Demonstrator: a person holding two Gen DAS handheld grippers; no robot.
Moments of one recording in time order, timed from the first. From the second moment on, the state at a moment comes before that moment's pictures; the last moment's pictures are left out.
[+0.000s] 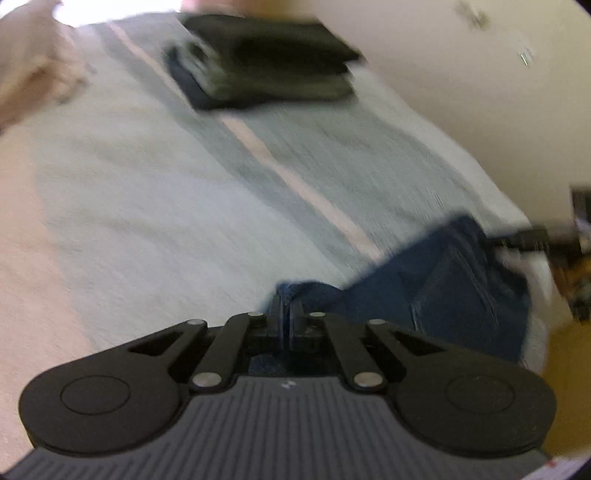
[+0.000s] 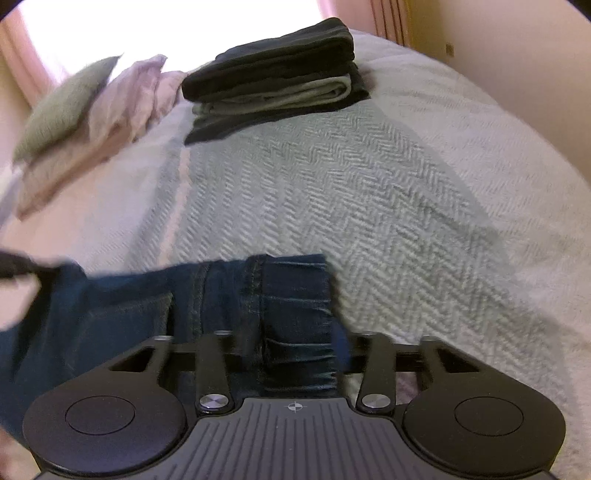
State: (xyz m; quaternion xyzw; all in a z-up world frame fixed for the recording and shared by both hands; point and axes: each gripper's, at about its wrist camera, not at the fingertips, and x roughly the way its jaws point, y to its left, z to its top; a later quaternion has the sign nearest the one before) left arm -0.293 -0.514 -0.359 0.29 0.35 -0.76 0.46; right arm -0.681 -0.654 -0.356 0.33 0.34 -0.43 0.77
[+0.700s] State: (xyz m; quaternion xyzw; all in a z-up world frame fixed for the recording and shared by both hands) left arm -0.298 -0.449 -0.374 0.31 0.28 -0.72 0.55; right arm -0.613 -0.597 -0.343 0.17 0.41 -0.45 0.77
